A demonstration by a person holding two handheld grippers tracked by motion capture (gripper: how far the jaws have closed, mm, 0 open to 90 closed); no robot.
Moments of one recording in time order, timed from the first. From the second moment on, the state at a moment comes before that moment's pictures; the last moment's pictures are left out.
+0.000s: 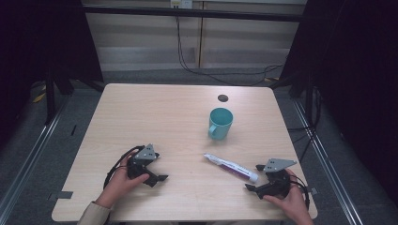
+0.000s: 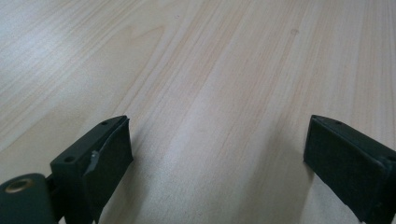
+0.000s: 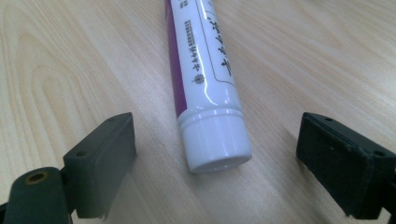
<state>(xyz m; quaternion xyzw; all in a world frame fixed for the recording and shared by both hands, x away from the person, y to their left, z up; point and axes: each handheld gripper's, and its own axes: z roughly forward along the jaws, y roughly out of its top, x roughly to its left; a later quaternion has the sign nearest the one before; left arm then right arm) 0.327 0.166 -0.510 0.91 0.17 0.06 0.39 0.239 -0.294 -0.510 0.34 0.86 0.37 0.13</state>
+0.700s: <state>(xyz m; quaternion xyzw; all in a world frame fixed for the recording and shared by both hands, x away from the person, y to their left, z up) 0.327 0.166 -0.510 0.91 0.17 0.06 0.39 0.262 -0.267 -0.479 0.33 0.91 0.23 0.07</state>
